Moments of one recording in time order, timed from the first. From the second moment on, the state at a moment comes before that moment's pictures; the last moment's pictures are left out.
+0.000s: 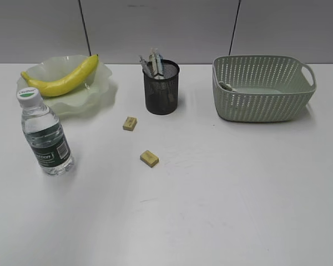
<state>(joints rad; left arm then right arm) -0.56 1.24 -1.69 0.07 1.21 0.06 0.43 0.00 -0.51 0.00 1.04 -0.11</state>
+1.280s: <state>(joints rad) -0.56 -0.01 -0.54 0.03 1.06 -0.01 0.43 0.26 -0.58 0.01 0.75 -0.14</state>
